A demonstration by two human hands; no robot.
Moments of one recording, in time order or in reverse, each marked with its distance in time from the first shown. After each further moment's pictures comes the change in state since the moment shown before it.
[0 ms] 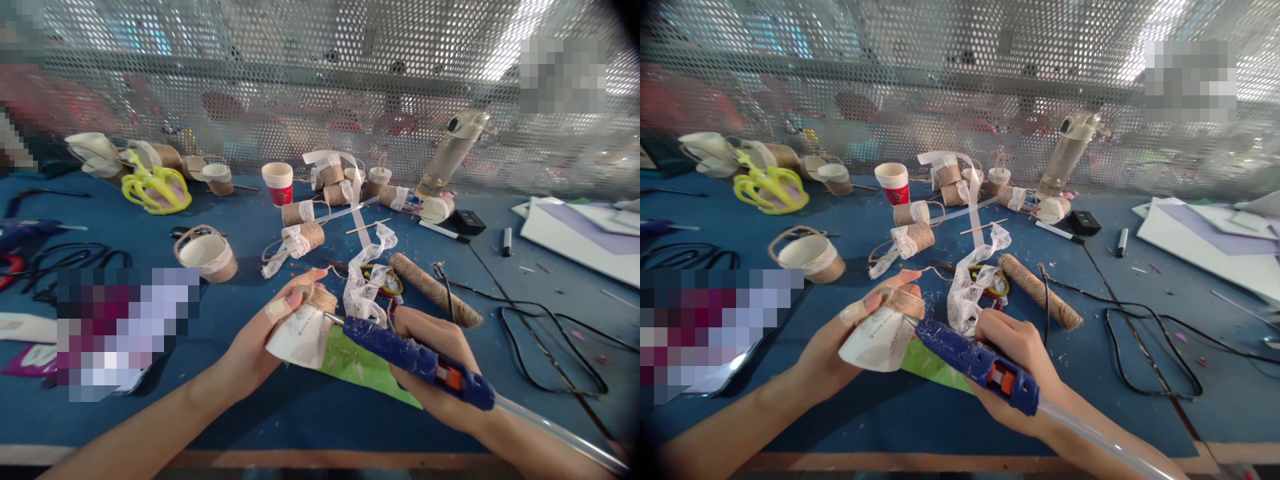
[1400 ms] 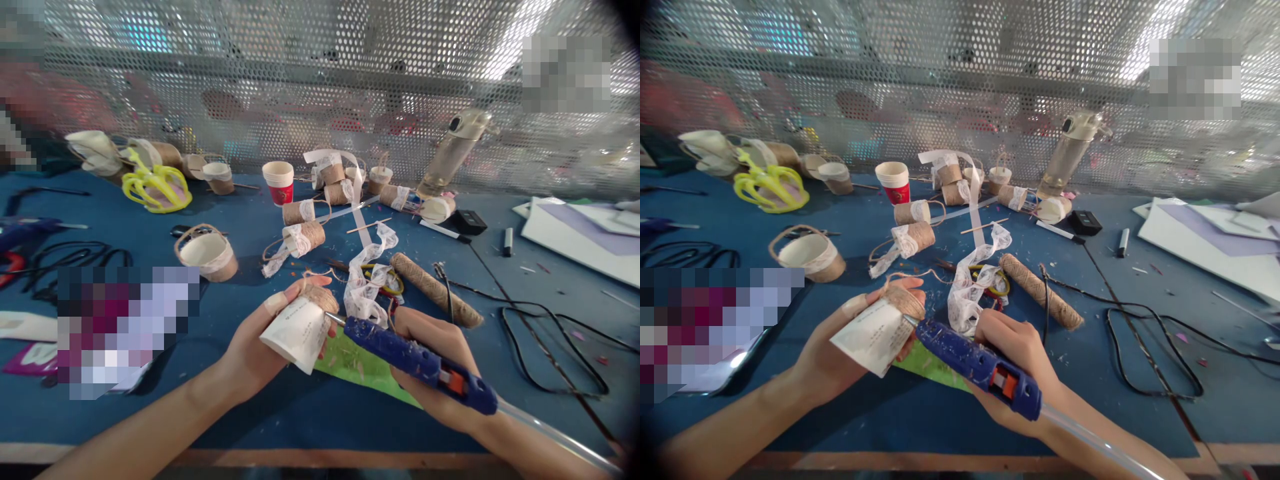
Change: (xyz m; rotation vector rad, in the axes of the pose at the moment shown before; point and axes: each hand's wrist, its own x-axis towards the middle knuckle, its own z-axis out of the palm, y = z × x) left_hand -0.002 0.004 0.003 -0.186 -0.104 -0.121; right_hand -0.001 0.002 0.002 0.042 0.001 -0.030
